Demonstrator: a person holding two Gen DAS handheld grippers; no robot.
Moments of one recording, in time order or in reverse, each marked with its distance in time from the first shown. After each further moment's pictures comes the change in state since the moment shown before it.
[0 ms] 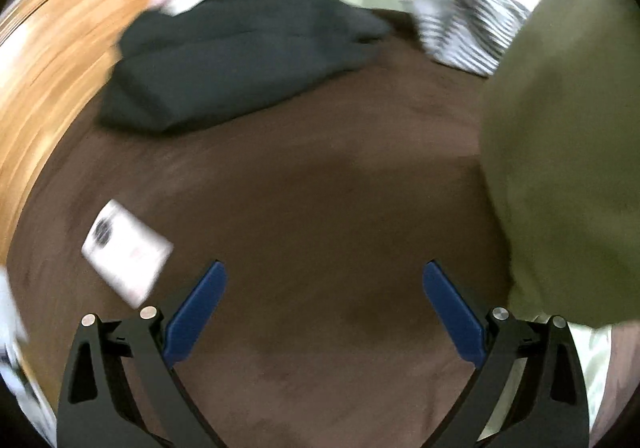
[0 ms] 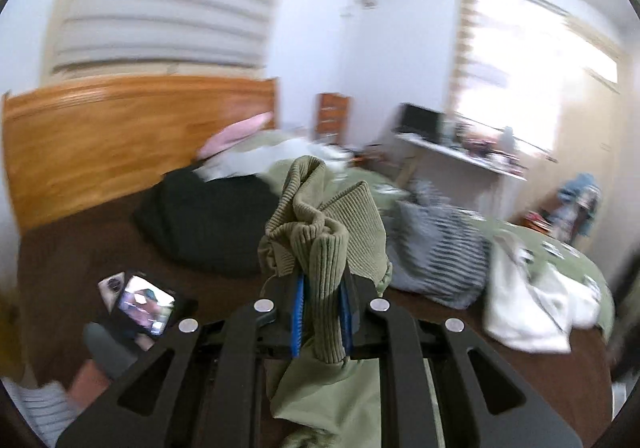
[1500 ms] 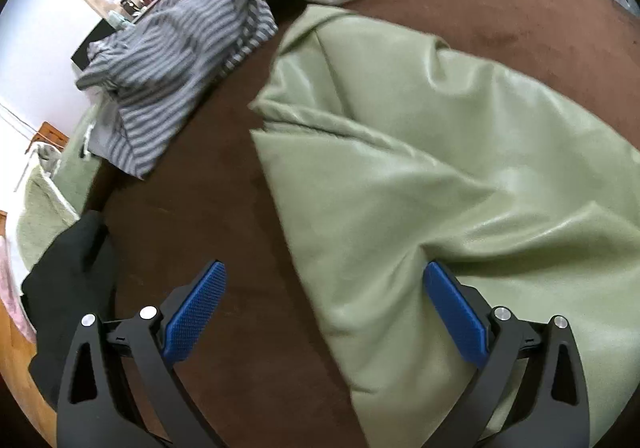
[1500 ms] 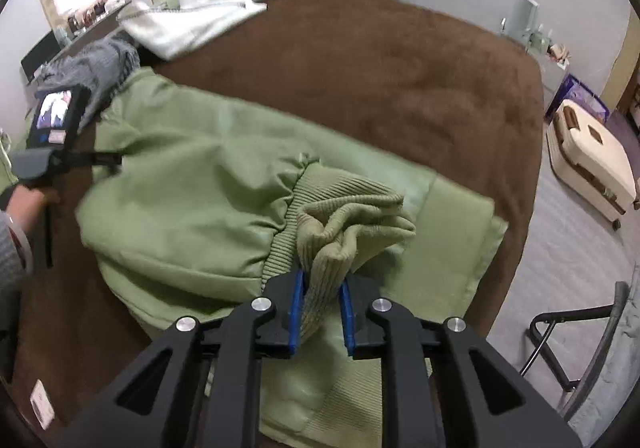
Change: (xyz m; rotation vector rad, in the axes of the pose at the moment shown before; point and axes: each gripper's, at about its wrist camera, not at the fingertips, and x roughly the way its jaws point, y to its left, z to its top) left arm 0.077 -0.260 -0.001 1.004 -0.143 -0.161; right arm -0.055 0.041 -0.321 1.021 0.589 -0.872
